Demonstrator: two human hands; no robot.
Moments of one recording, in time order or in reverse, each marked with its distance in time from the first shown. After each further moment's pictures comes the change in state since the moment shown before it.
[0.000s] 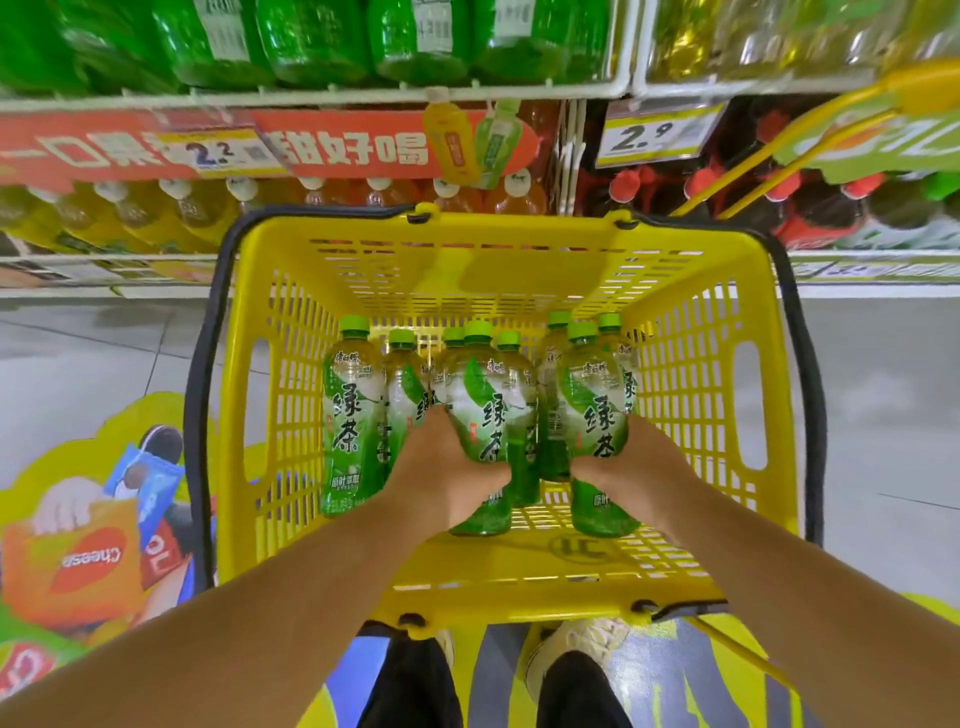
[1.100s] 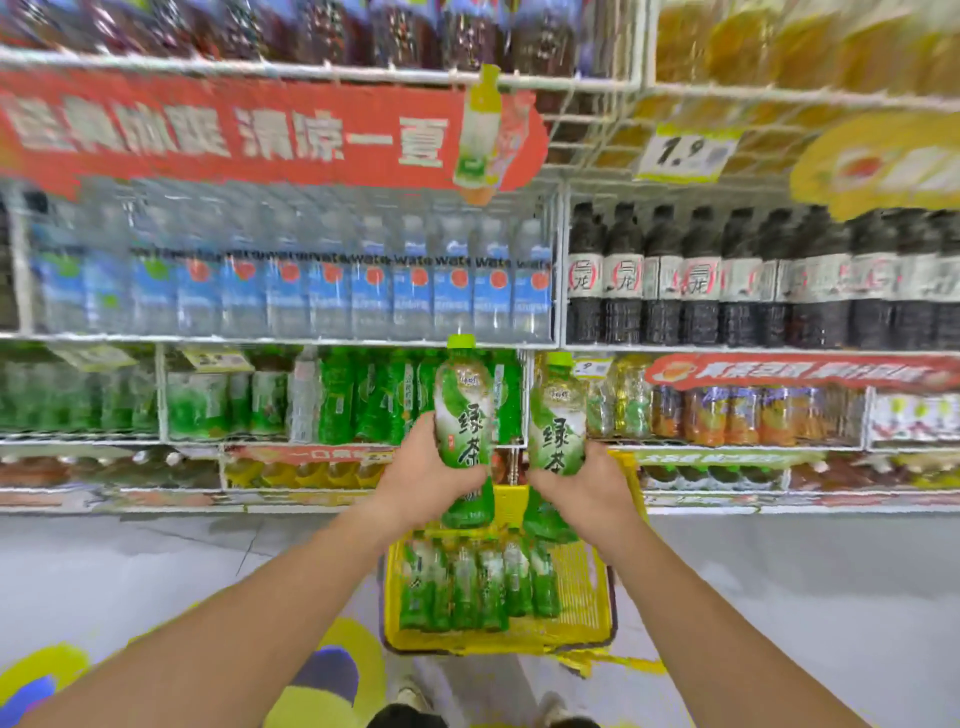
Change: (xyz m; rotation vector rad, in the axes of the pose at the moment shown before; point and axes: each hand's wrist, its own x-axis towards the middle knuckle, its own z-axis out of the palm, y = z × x) left_hand -0.400 0.156 -0.249 -0.233 0.280 0.655; right_hand -0.415 -0.258 -0.151 0.239 0.410 -0.379
